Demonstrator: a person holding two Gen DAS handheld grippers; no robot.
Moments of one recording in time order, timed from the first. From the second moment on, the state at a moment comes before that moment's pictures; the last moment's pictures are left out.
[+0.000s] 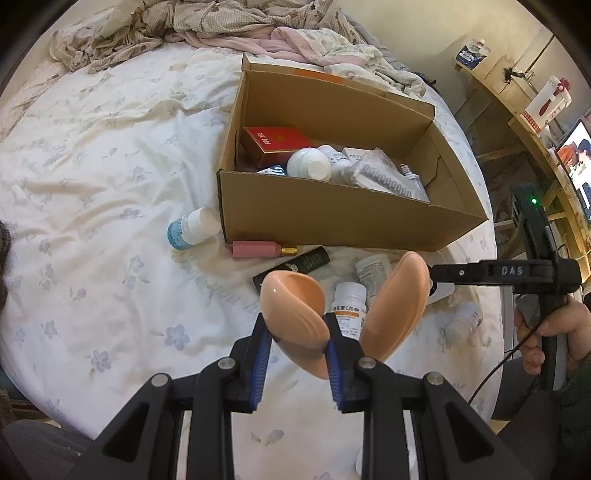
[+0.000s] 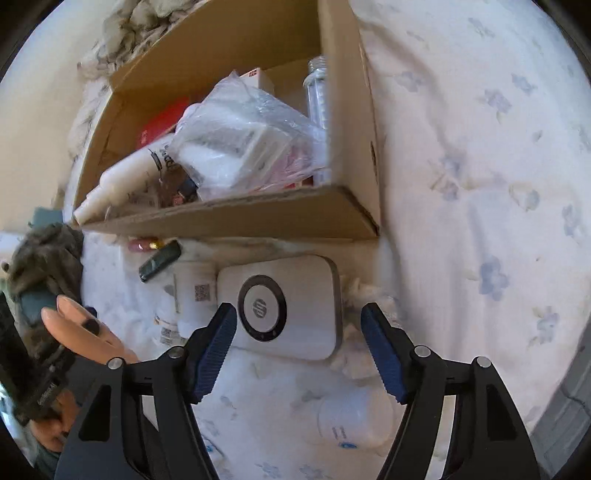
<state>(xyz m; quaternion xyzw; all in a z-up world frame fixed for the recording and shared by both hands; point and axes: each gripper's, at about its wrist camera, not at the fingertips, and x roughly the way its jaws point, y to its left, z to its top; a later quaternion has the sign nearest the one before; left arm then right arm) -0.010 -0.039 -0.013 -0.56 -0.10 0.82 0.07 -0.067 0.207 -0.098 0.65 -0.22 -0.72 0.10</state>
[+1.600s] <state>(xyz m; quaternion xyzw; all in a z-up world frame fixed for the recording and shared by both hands) -0.148 -0.020 0.031 -0.54 -0.07 0.84 0.03 -0.132 0.195 -0.028 0.52 -0.29 -0.78 0.17</state>
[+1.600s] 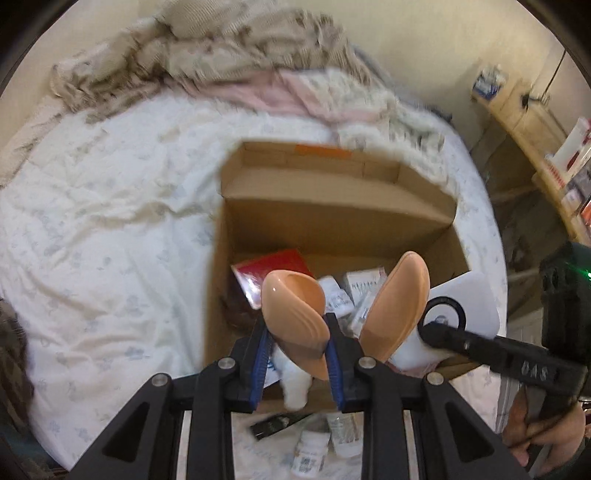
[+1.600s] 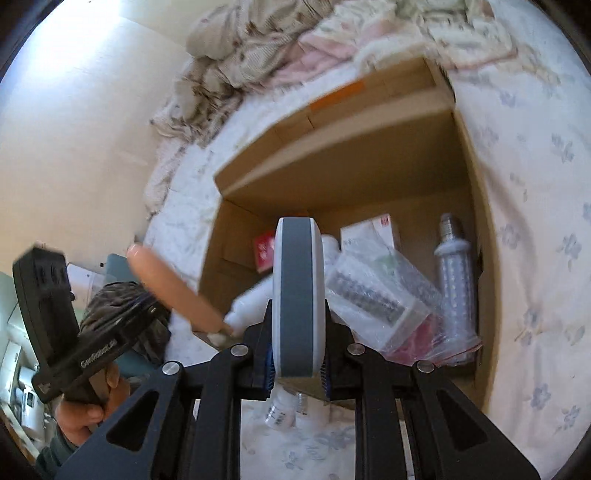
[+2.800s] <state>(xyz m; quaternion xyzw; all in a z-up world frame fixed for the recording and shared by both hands) -0.122 -0.017 0.047 -0.54 -0.08 0.84 0.04 -0.122 0.152 0.029 0.48 -0.01 -0.88 0.01</state>
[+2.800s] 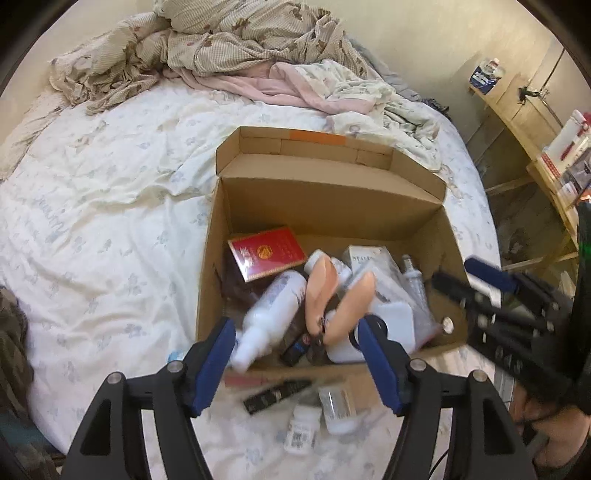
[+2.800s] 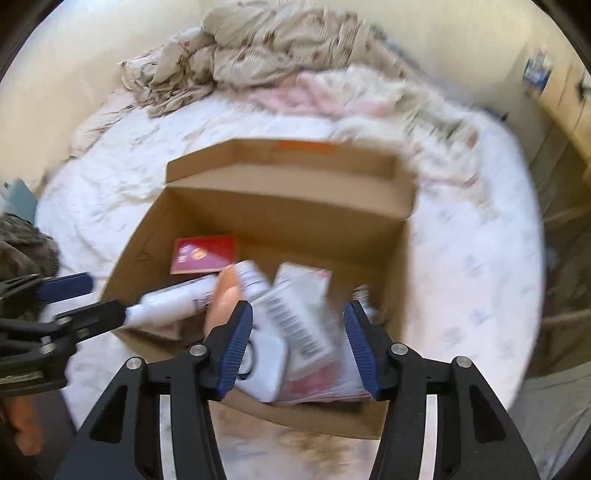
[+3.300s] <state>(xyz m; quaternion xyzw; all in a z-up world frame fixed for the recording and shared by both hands) -0.029 -0.011 0.009 -0.60 -0.05 0.80 0.04 -0.063 0.165 0.037 0.50 -0.12 -0.85 0.09</state>
